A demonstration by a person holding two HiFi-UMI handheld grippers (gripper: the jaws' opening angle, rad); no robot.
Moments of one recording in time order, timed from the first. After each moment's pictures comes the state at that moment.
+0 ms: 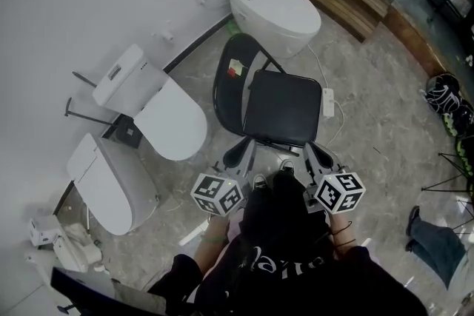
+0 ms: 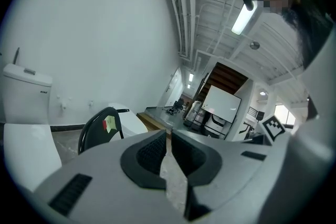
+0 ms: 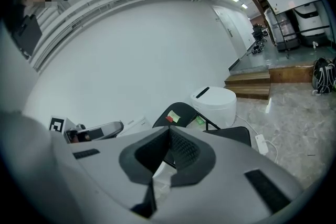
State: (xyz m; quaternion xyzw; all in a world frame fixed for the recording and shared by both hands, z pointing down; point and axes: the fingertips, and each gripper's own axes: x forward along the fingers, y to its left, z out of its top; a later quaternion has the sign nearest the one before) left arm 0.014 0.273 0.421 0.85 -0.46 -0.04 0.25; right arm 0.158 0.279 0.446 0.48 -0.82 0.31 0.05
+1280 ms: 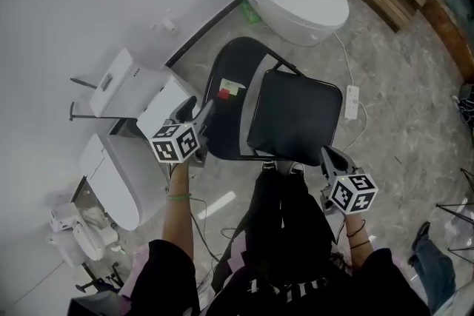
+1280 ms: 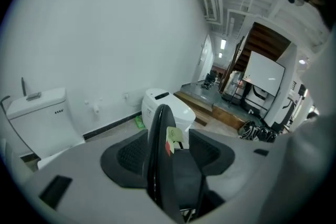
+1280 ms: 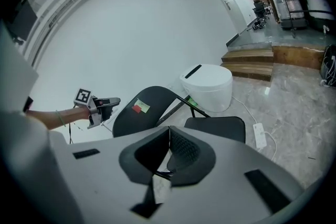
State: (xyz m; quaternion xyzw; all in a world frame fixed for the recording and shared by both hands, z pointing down) left arm -0.097 0.002 0.543 0.75 -0.57 0.17 0.28; right arm 0.234 0.108 0.589 0.43 -0.80 0.40 0.13
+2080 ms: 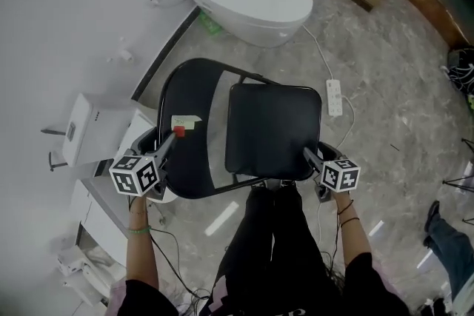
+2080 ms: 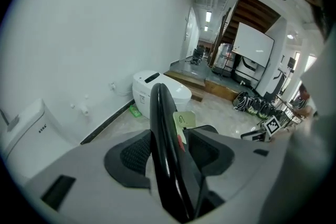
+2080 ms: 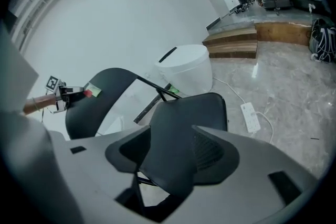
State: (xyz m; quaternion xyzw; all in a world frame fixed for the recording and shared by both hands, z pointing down) left arm -0.086 -0.035 0.614 0.77 -0.49 0.30 0.28; right arm 0.302 0.061 0.803 0.46 -0.74 0.46 0.16
